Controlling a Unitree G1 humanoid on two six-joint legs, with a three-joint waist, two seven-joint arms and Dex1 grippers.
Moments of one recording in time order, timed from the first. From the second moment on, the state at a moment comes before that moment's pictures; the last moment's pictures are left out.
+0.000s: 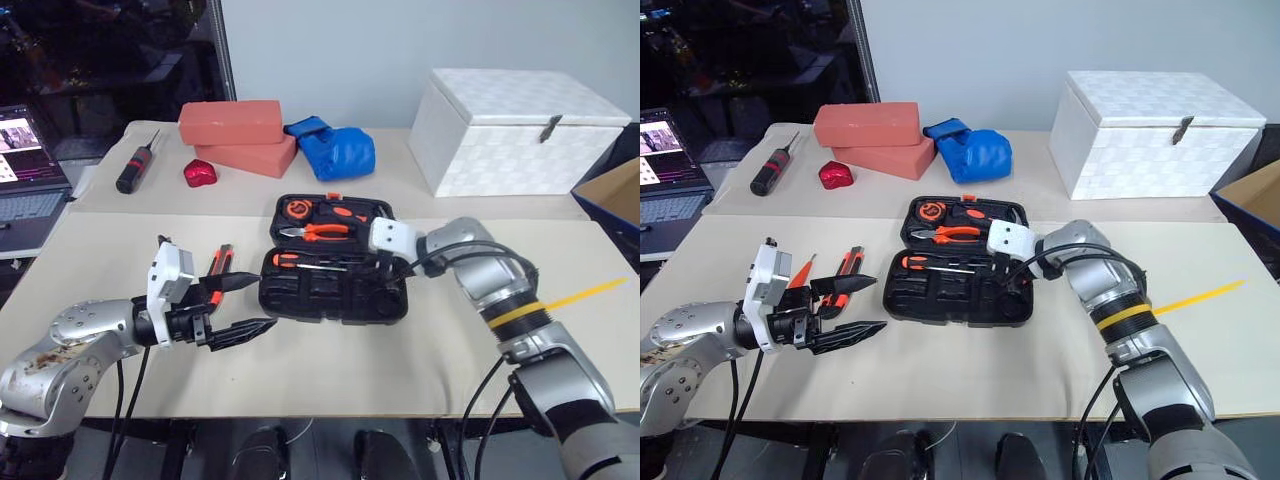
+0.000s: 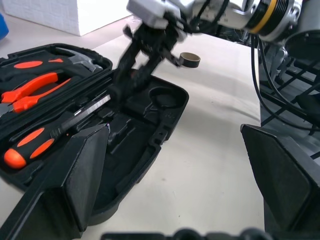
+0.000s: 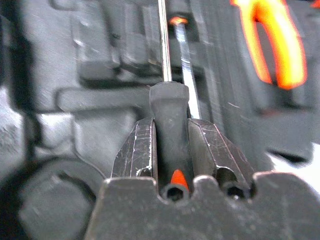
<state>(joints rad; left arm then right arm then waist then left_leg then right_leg) -0.10 0.80 0.23 -0.46 -0.78 0.61 -1.01 -0.86 -0.53 0.36 0.36 -0.11 0.26 1.16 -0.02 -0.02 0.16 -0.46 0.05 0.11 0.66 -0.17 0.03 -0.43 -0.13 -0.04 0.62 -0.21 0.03</state>
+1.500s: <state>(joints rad) -0.06 0.73 0.22 -0.45 -0.72 0.54 -0.92 -0.57 -0.46 0.30 0.18 -0.18 0.12 0.72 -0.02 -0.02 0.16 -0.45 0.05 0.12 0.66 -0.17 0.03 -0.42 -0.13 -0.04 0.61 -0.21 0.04</state>
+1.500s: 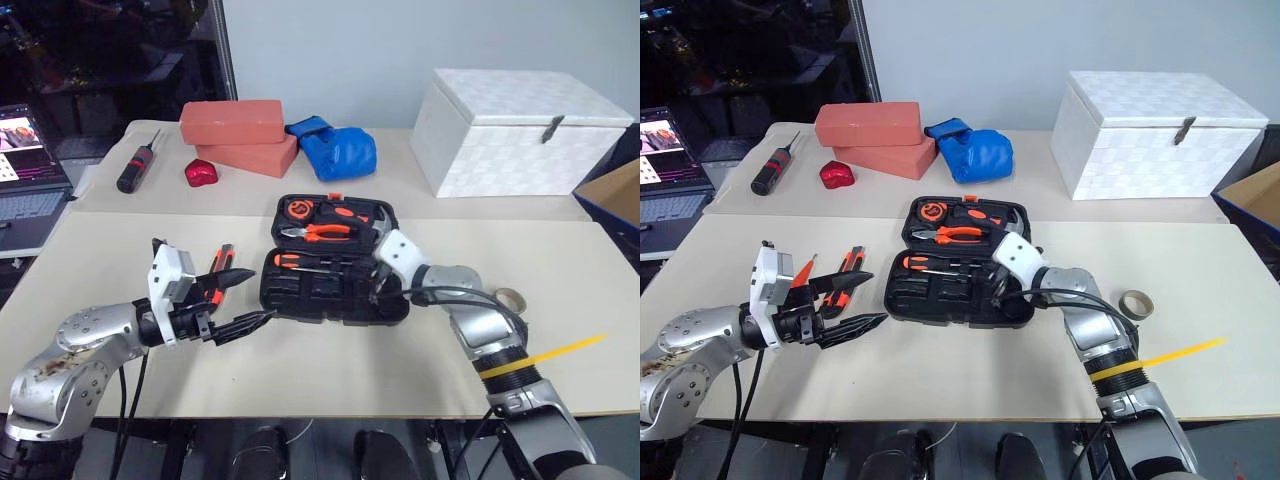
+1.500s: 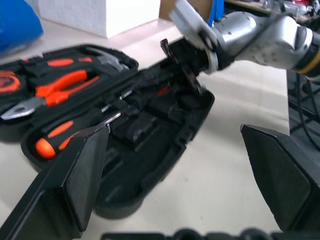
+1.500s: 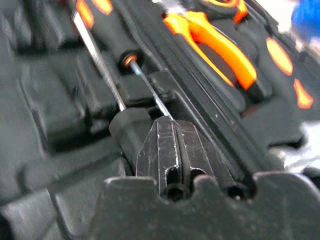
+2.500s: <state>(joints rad) -0.32 0.79 0.20 0.05 -0.42 0.85 -0.48 -0.23 -0.65 -0.02 -0.57 0.49 0.49 0.89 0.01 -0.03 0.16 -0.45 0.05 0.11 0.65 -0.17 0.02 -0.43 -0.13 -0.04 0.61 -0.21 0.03</state>
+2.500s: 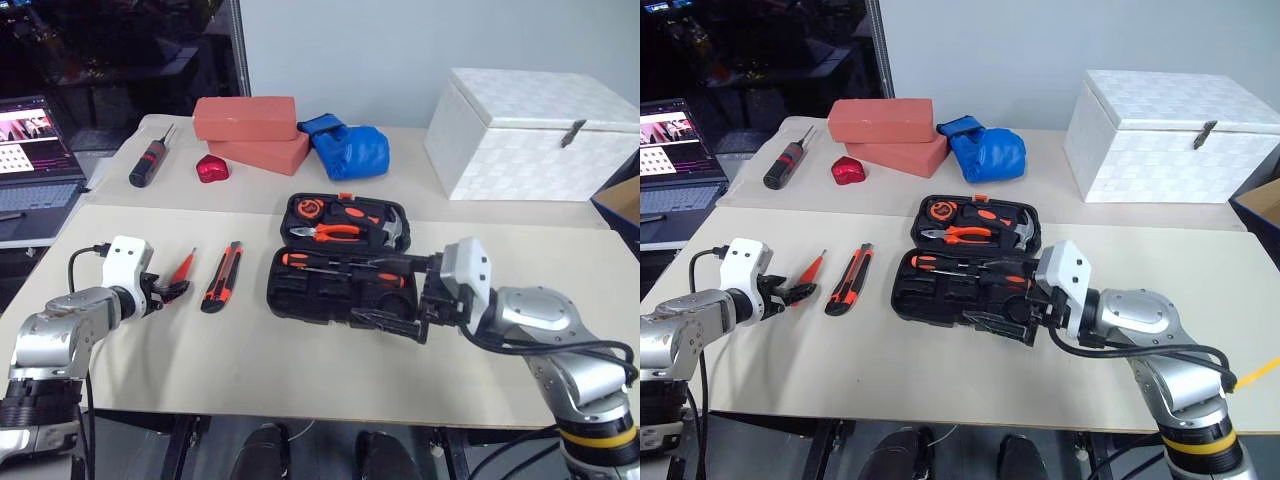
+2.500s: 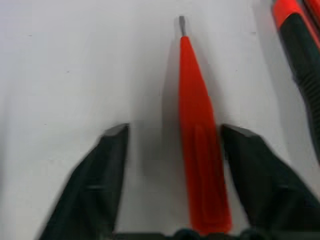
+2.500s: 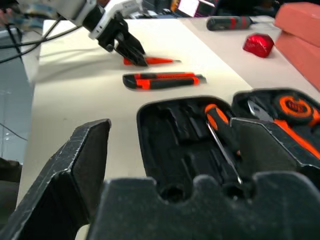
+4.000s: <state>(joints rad) -1.09 0.43 -0.46 0.80 0.09 -0.03 -1.35 0.12 -0.81 -0.36 -0.76 0.53 0.48 0.80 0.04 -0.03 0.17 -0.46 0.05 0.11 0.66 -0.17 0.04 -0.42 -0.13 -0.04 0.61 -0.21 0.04</state>
